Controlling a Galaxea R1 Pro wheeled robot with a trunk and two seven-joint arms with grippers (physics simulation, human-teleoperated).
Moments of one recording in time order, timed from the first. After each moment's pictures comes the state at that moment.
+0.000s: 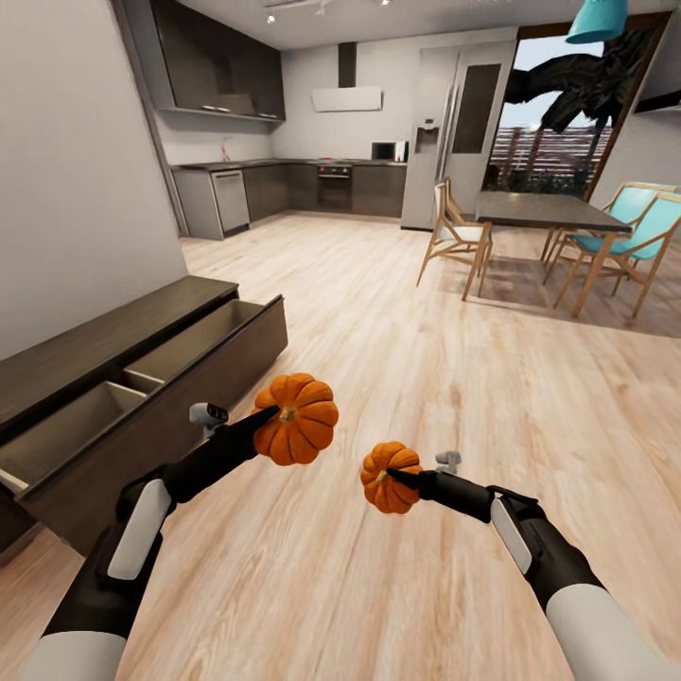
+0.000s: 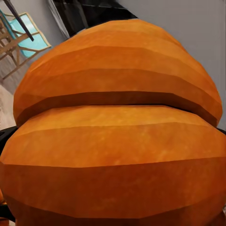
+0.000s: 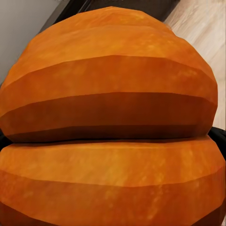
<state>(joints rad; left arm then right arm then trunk) -0.50 0.05 0.07 -1.31 0.90 0.80 -0.93 -0.64 -0.11 -0.01 -0.77 -0.31 0.42 0.86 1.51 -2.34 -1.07</state>
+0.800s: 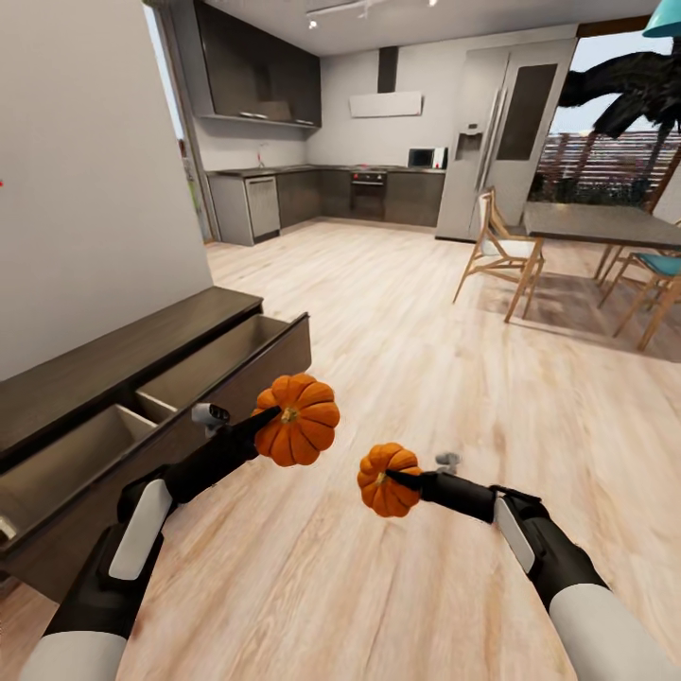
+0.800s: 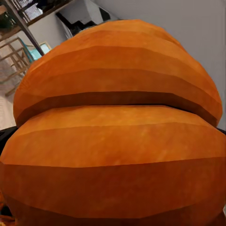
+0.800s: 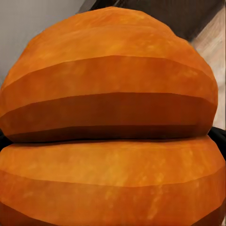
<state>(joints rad) -0.50 0.05 0.06 -1.31 0.89 0.80 -0.93 -0.64 -0.12 -0.01 -0.78 -0.32 0.47 0.95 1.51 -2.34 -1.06</state>
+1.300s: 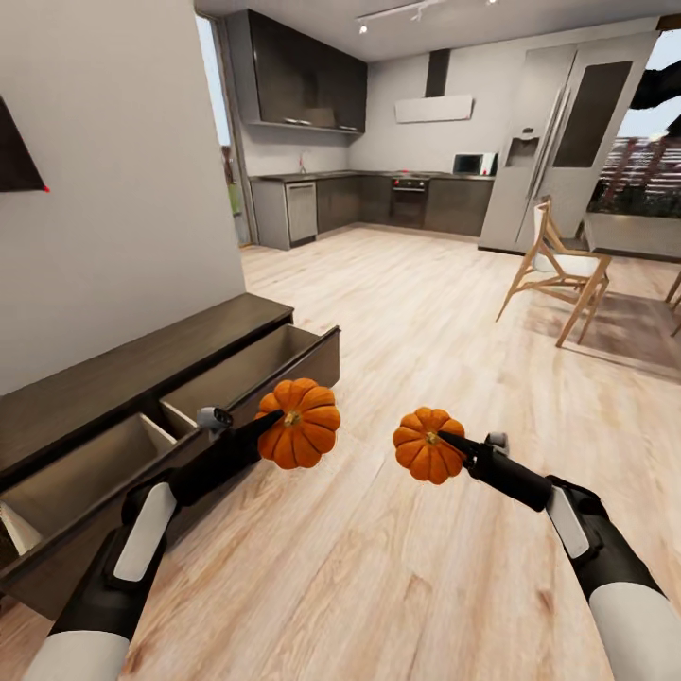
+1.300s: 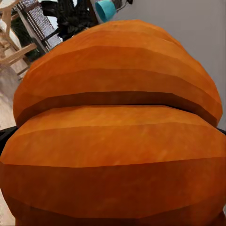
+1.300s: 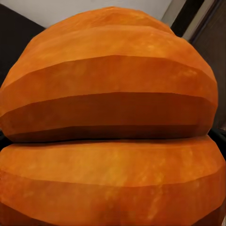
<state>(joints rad) -0.50 0.05 0.06 -1.27 0.88 0.78 -0.93 -0.64 -0.20 -0.24 -0.83 -0.48 0.73 1.16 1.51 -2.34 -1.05</state>
